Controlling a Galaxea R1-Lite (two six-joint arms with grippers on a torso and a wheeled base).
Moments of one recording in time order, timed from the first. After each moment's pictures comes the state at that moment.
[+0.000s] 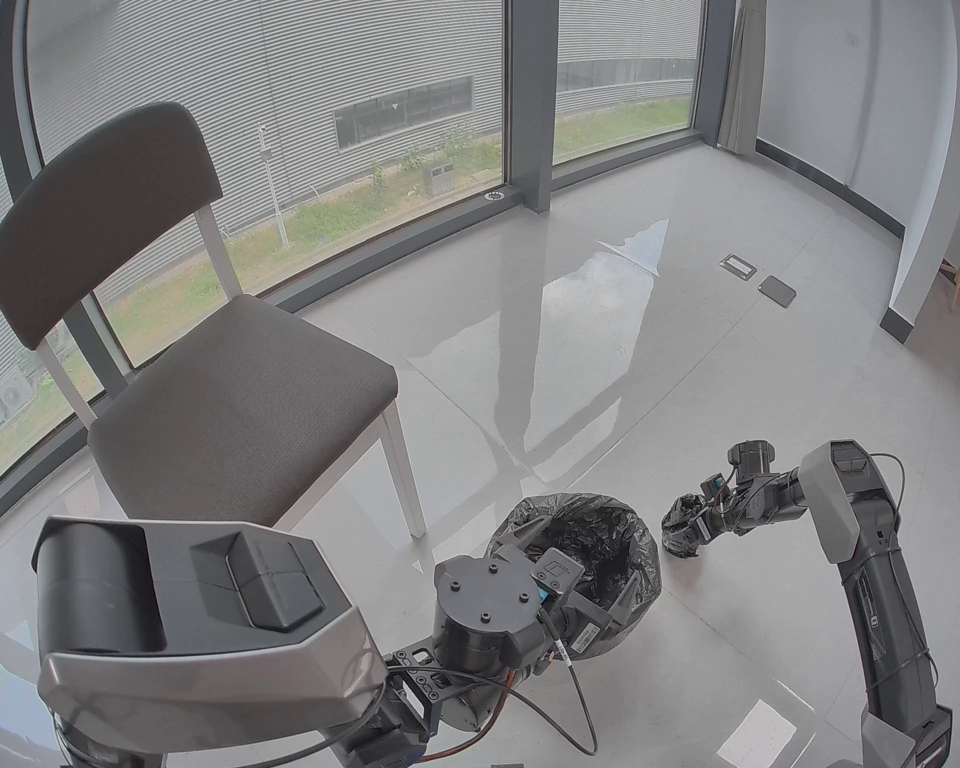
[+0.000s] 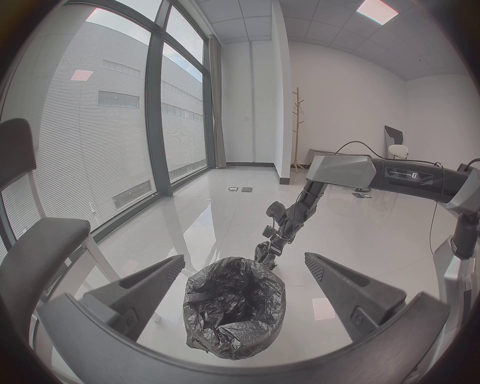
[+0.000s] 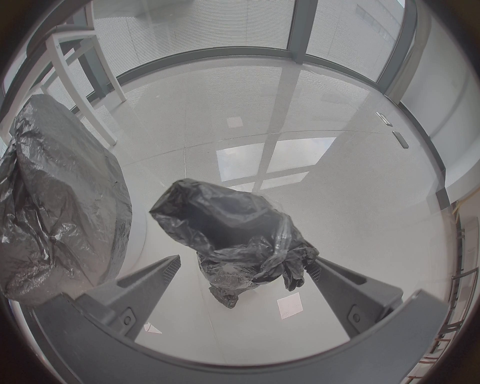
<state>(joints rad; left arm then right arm) -0.96 2.24 -0.75 -1.34 0.28 0.17 -0.08 2.99 -2.00 -0.09 0.20 -0.49</state>
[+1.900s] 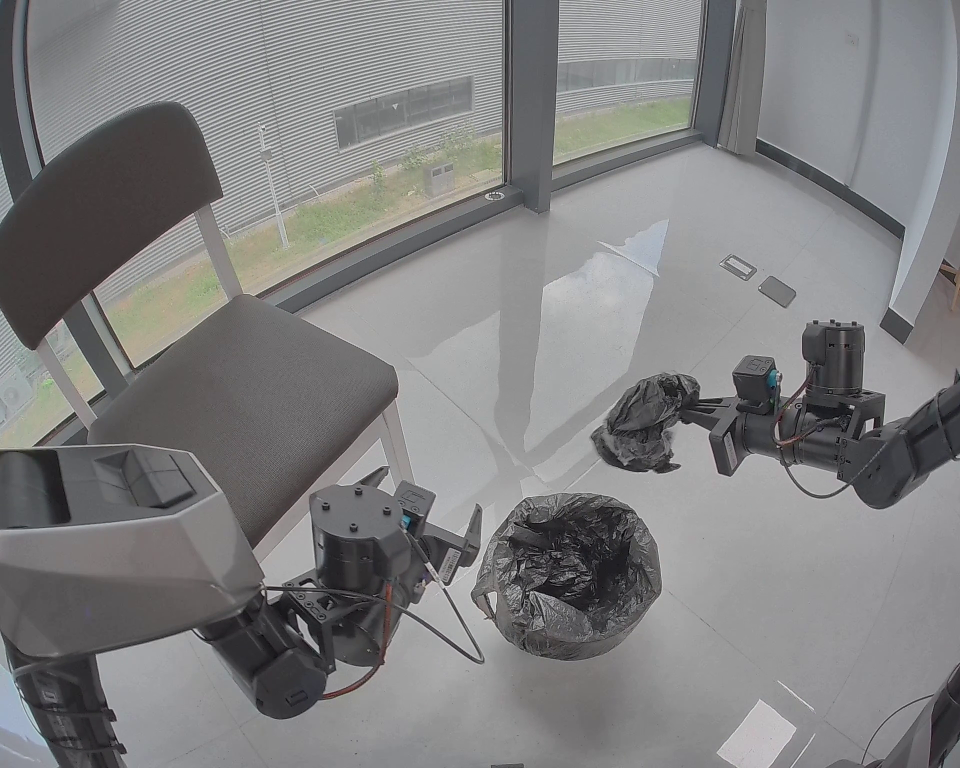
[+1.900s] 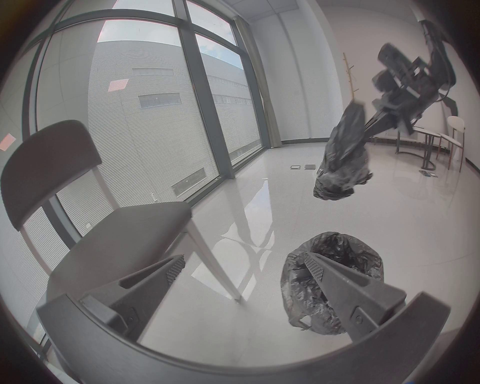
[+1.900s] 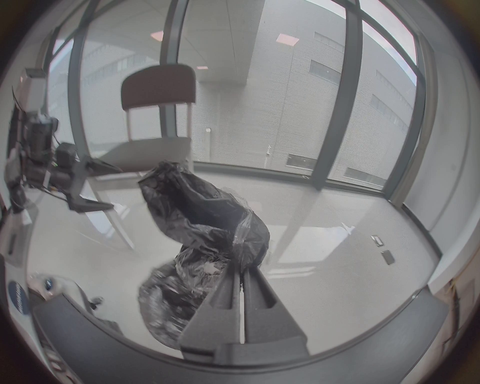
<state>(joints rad) -0.69 2.10 -0.61 -1.29 0.46 0.24 0.24 1.88 -0.87 -0.64 0.32 -0.40</state>
